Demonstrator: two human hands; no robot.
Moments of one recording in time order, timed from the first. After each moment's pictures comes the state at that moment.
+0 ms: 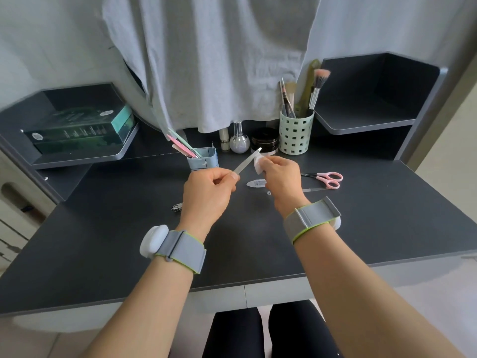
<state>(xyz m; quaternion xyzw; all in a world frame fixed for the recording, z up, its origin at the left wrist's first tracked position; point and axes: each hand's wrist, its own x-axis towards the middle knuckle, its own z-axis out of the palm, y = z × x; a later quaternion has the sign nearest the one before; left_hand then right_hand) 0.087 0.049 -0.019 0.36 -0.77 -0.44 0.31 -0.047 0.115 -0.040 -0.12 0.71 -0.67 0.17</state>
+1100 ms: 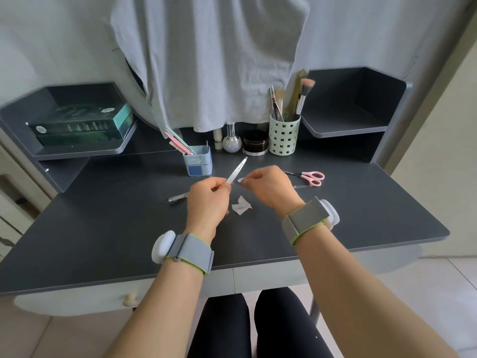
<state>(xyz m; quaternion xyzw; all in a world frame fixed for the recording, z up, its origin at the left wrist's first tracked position) 0.088 0.073 -0.036 0.39 -0.70 -0.51 0.31 -0.029 0.153 -0.023 -0.29 0.84 -0.42 0.18</state>
